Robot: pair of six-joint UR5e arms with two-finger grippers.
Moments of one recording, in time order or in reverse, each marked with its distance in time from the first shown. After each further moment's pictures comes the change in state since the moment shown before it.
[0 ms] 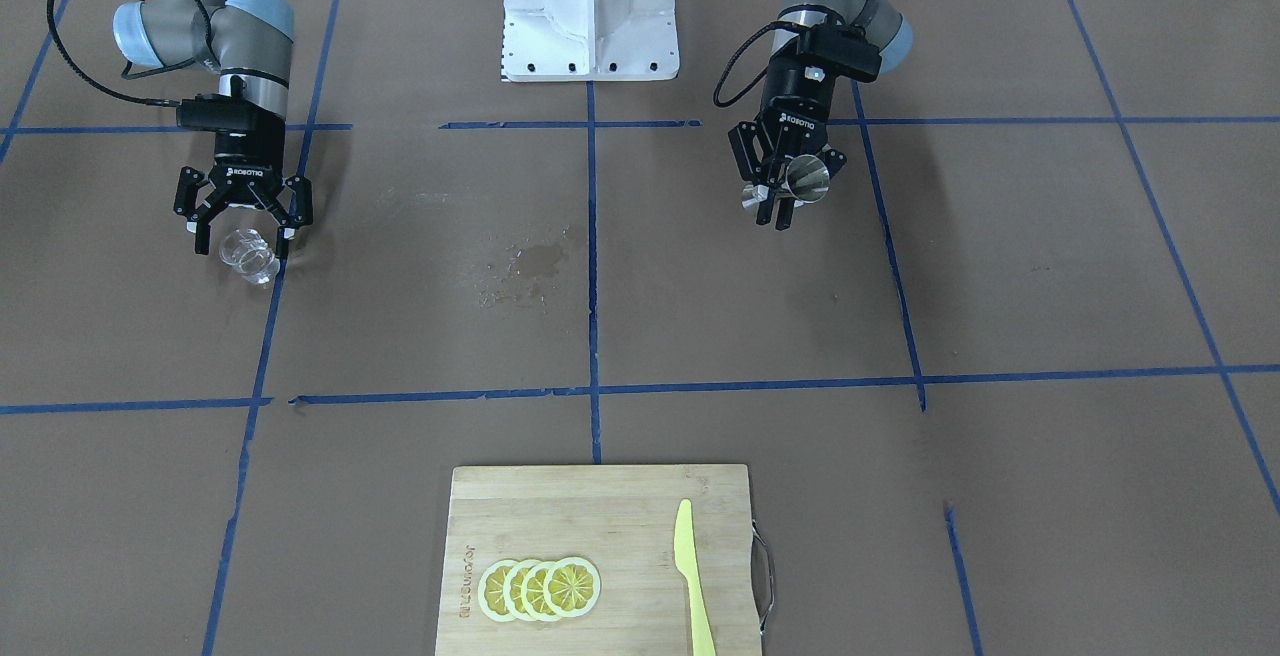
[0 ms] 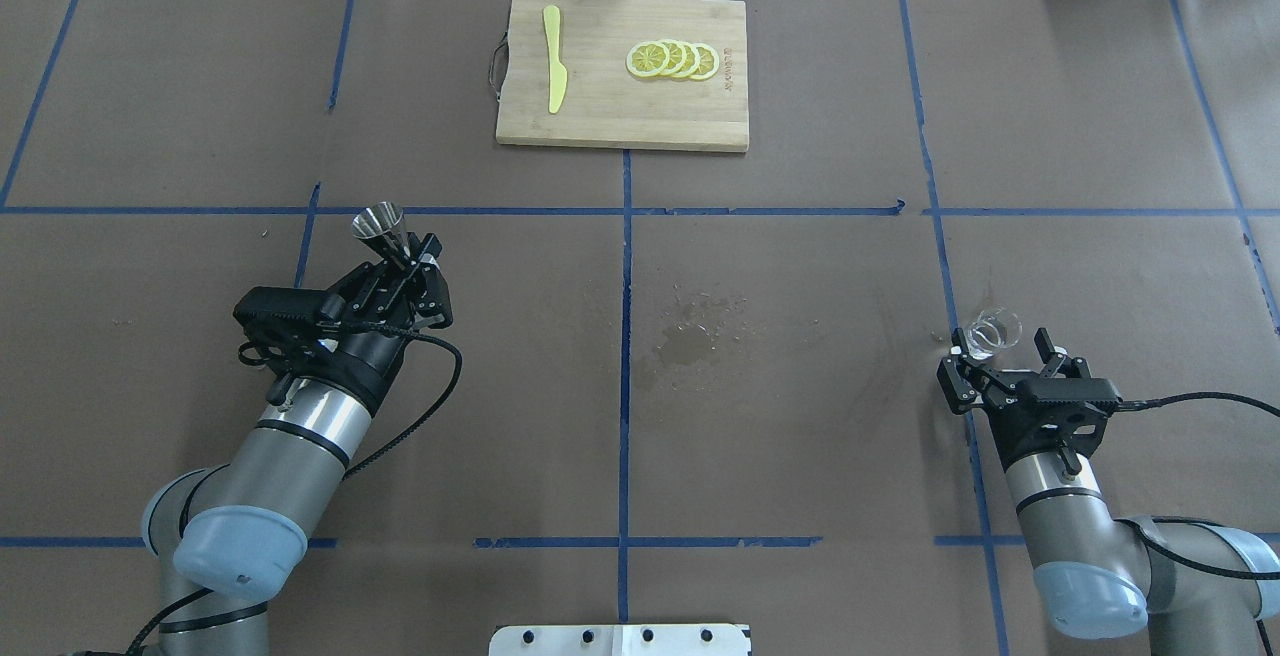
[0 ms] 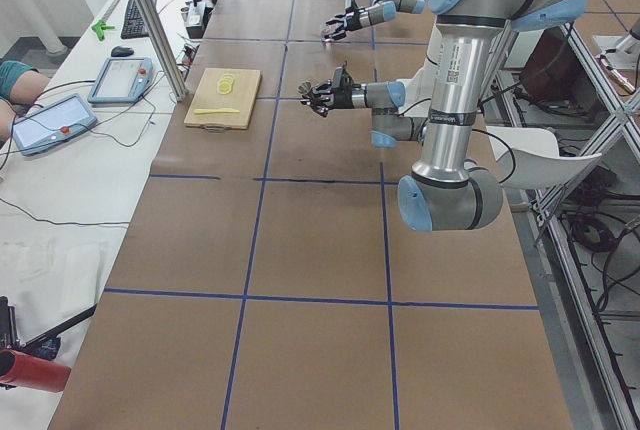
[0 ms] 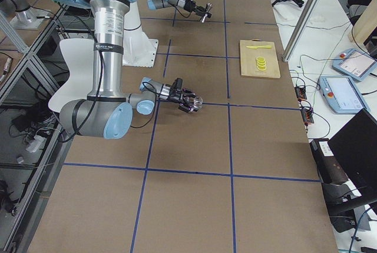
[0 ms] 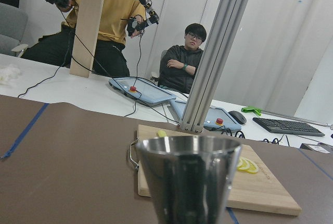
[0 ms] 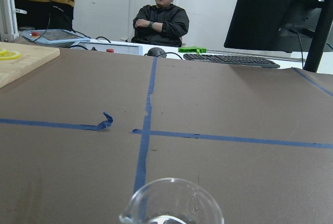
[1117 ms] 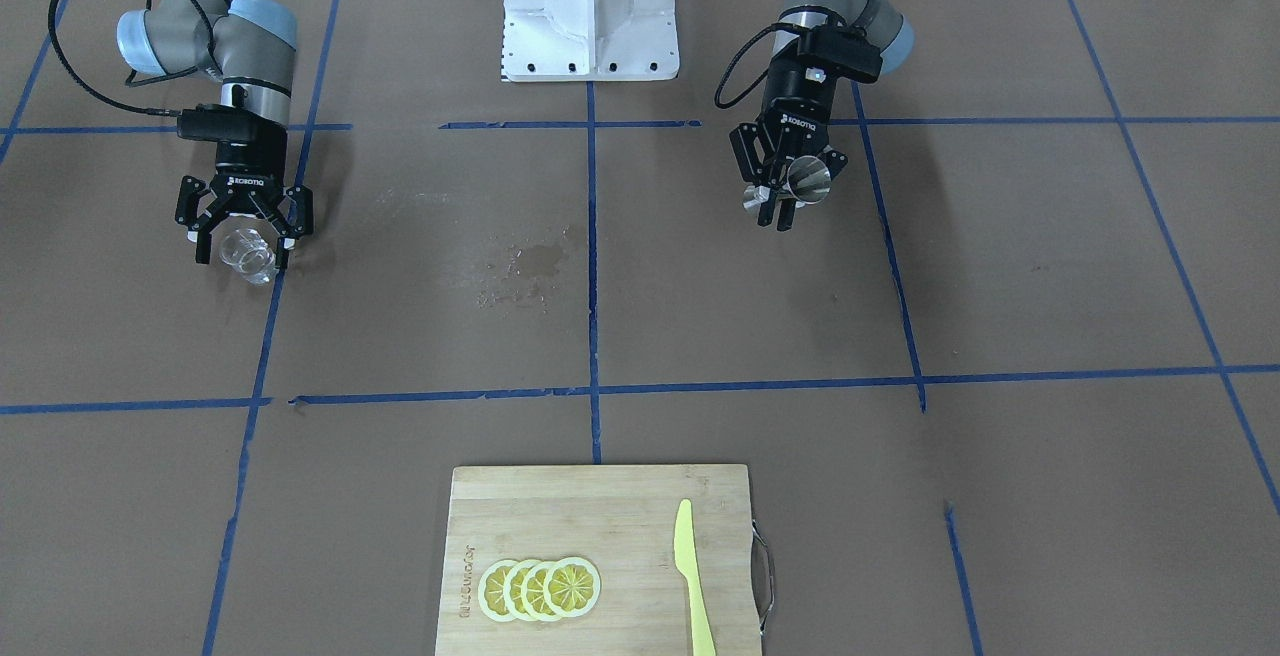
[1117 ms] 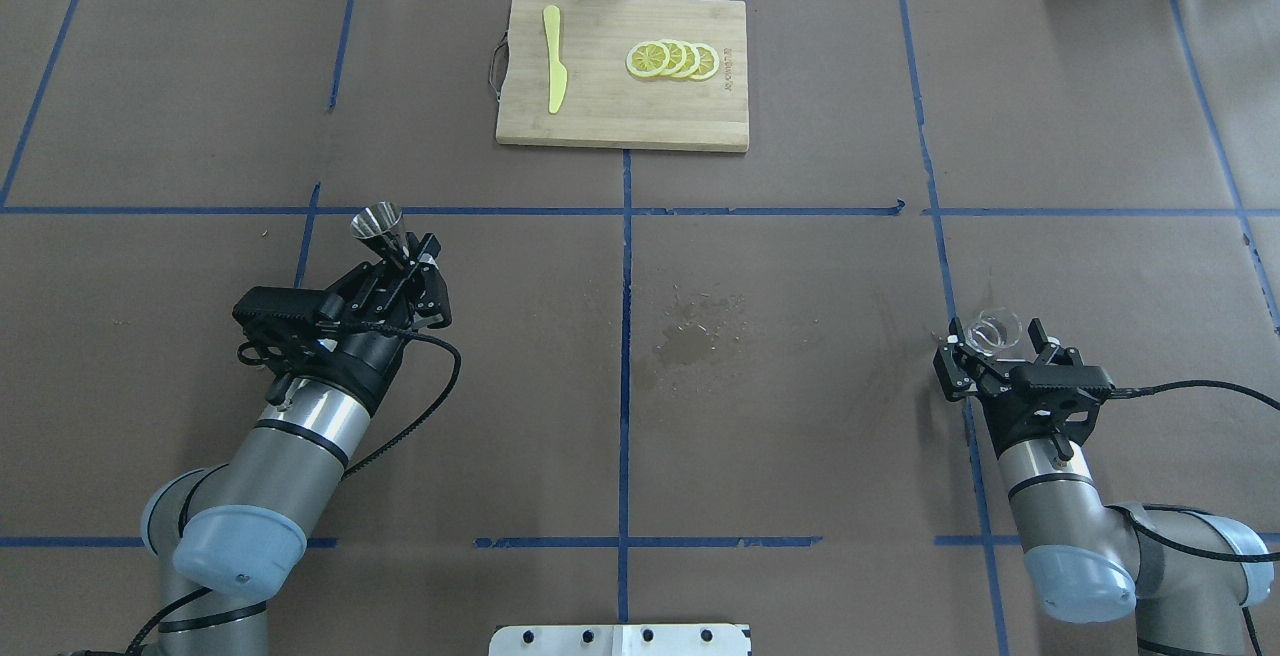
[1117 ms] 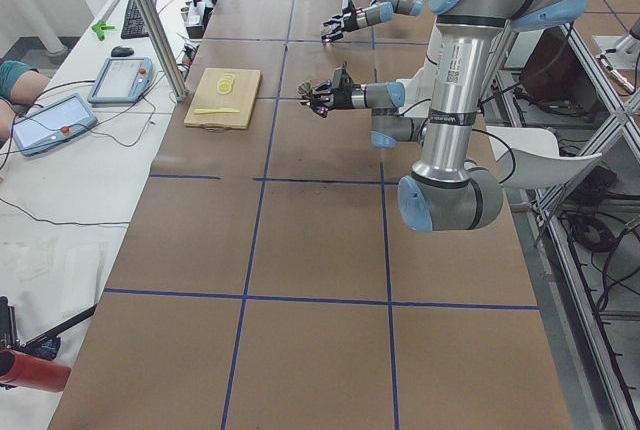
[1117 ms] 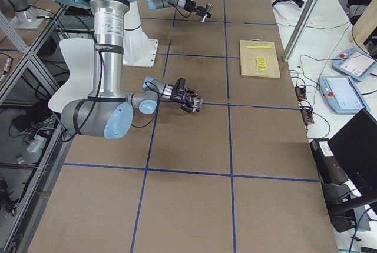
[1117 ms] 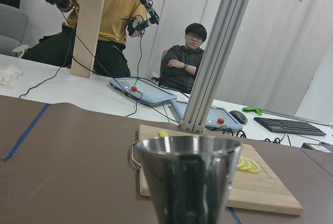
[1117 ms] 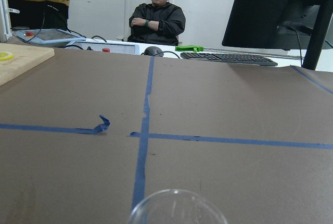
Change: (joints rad) left arm -0.001 0.001 0.001 -0.002 0.000 0.002; right arm 0.029 0.026 -0.018 0.003 0.025 -0.006
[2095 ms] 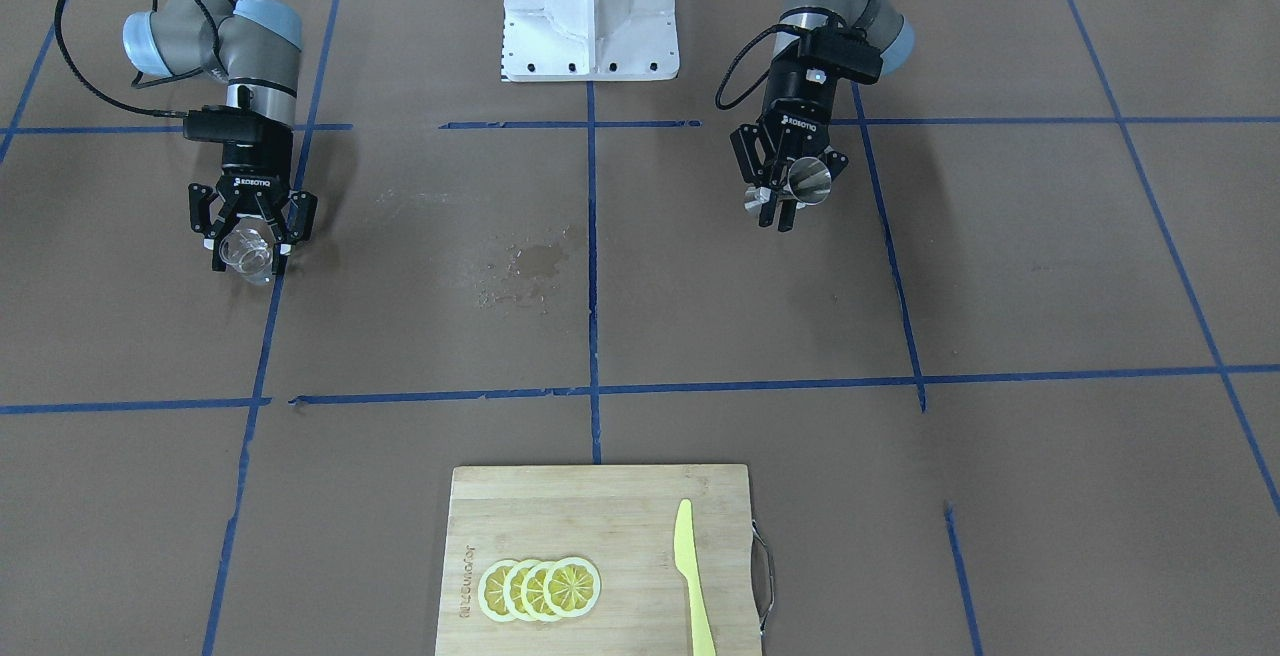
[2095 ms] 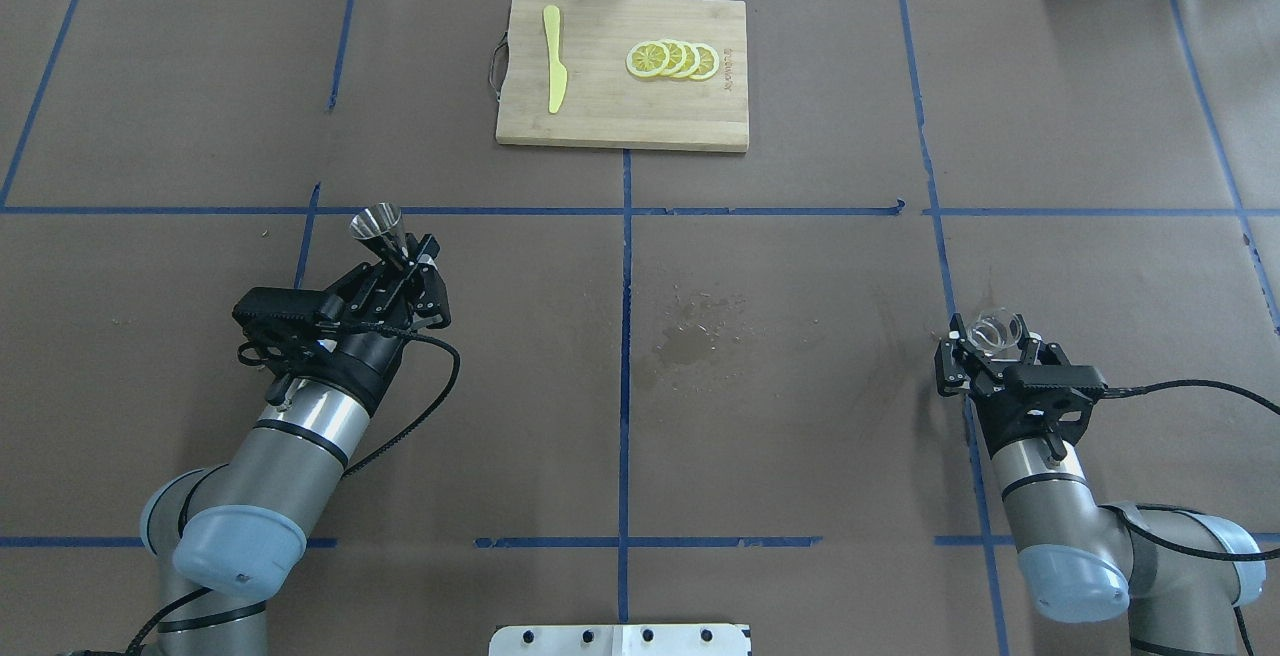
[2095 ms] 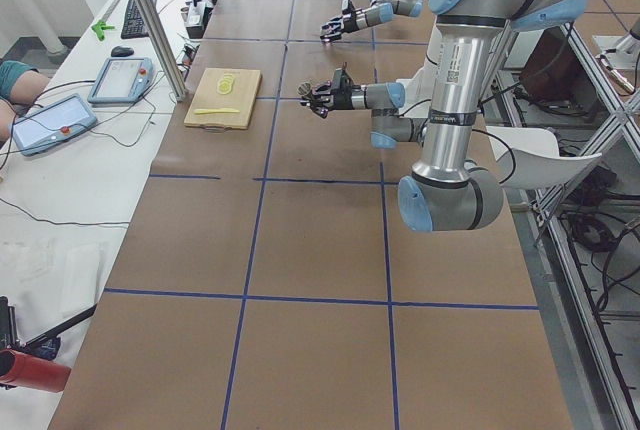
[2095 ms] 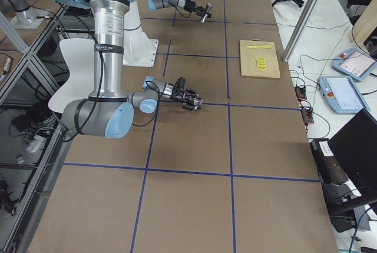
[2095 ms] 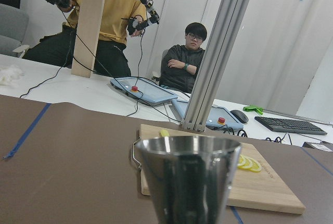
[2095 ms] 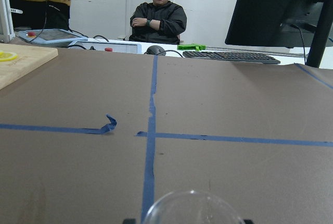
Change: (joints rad) left arm 0.000 0.001 0.002 0.000 0.000 0.000; right arm -0.001 0.011 -0.002 0.000 0.003 -0.002
